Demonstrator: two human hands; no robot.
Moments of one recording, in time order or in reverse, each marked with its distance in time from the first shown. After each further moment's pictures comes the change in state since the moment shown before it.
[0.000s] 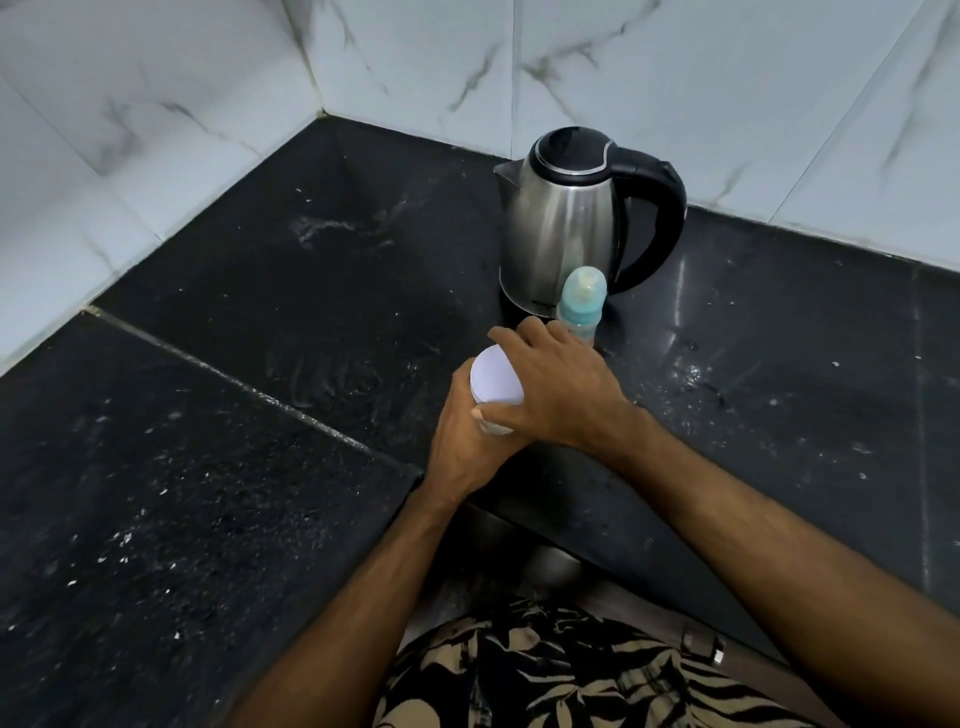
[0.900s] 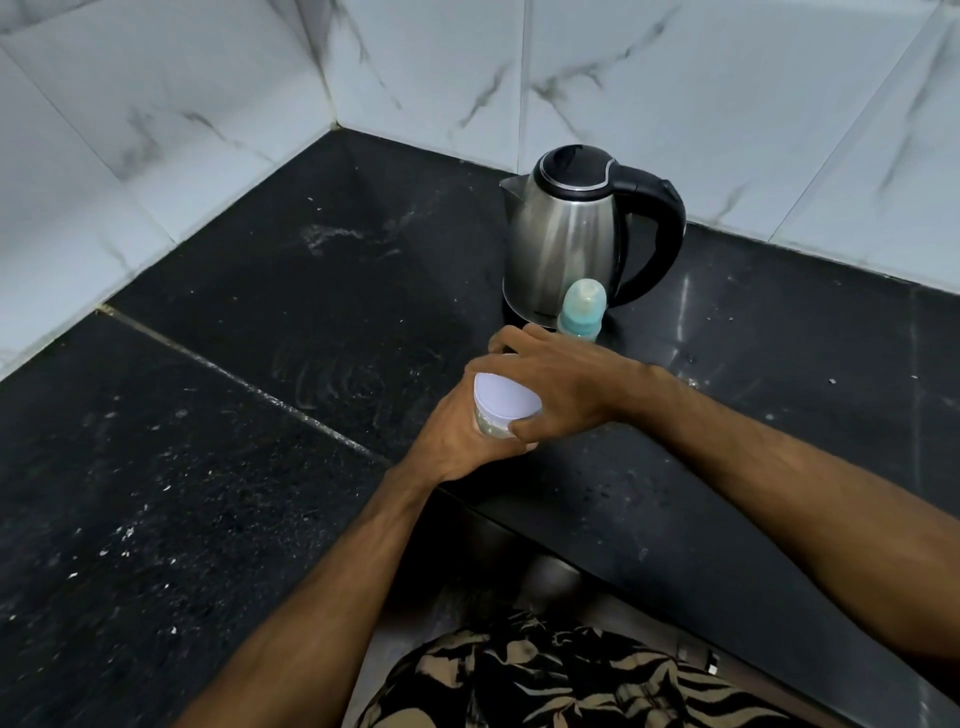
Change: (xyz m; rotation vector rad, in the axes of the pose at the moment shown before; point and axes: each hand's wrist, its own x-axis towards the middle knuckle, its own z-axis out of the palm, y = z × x) left_hand 0.007 0.005 -0.027 0.080 -0.210 0.047; right_hand 0.018 0.025 -0.020 0.009 -0.241 -0.373
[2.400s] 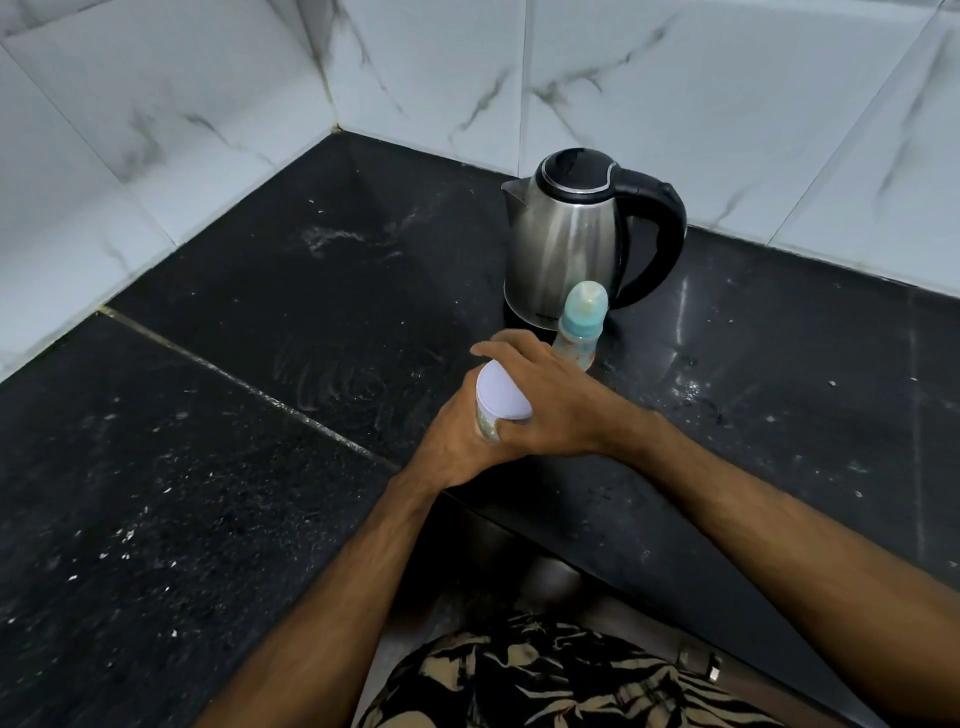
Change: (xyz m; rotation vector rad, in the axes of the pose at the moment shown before) left_hand 0.004 -0.013 0.005 -0.032 0.025 0.035; right_hand -0.007 -0.019 0.024 0.295 0.202 0.174
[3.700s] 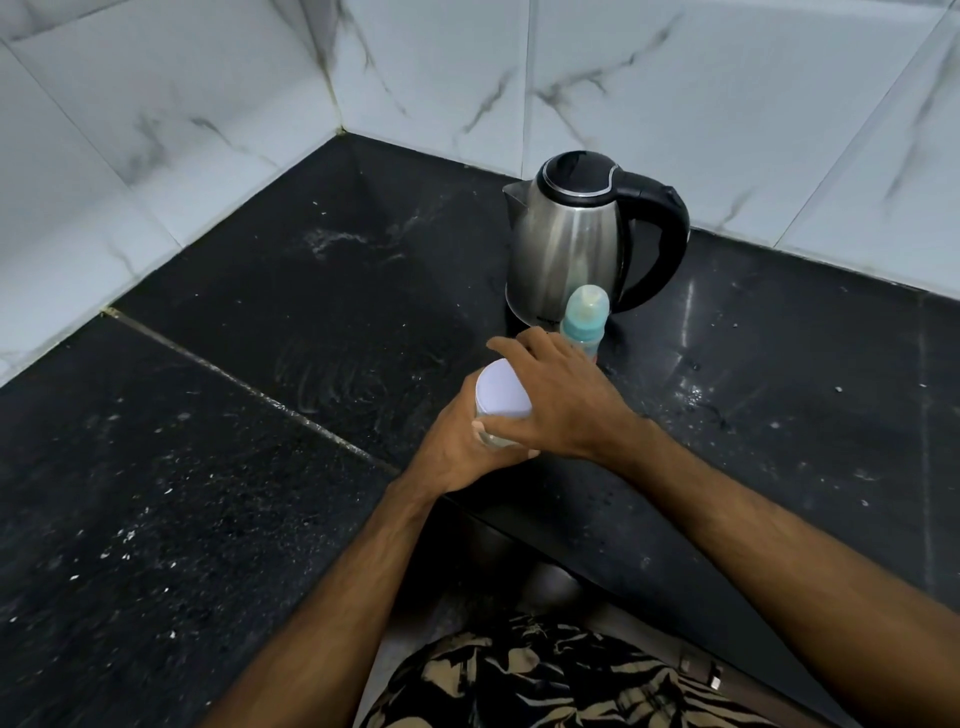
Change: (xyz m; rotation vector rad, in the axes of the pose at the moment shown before) left_hand 0.000 -0.004 0.001 -0.058 -0.010 -0.004; right_hand 0.003 0.003 0.004 -0.202 0.124 0.057
